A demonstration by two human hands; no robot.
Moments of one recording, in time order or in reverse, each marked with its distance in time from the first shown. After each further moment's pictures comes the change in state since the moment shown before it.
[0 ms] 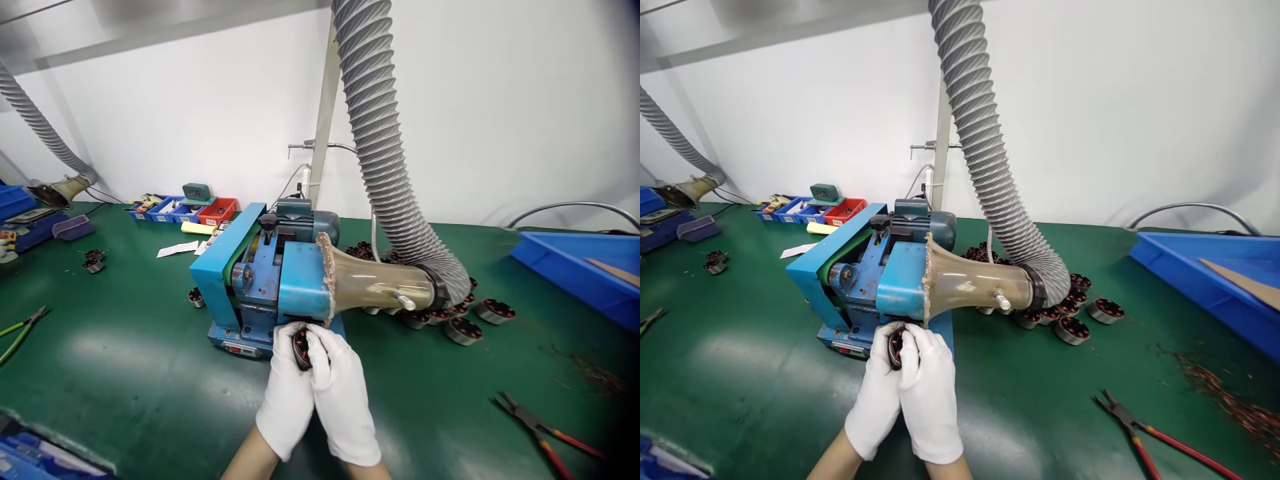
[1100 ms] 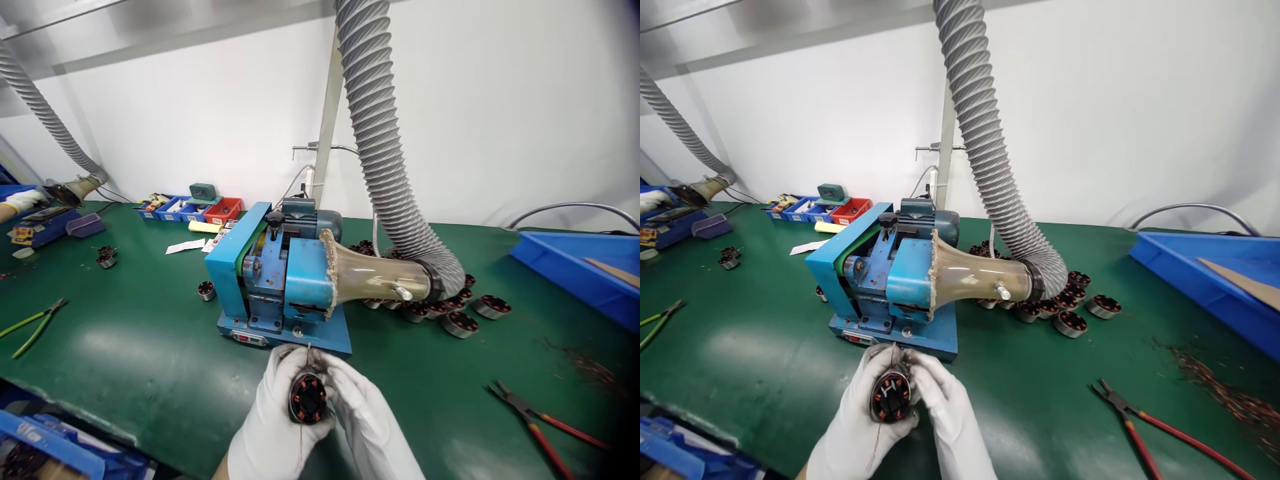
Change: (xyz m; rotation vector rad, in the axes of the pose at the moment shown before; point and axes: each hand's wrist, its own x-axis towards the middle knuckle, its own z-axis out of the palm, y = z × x) left_hand -0.050 0.010 -0.051 0.218 -0.241 0.226; right_hand -0.041 -0.011 -0.029 0.791 -0.160 0.385
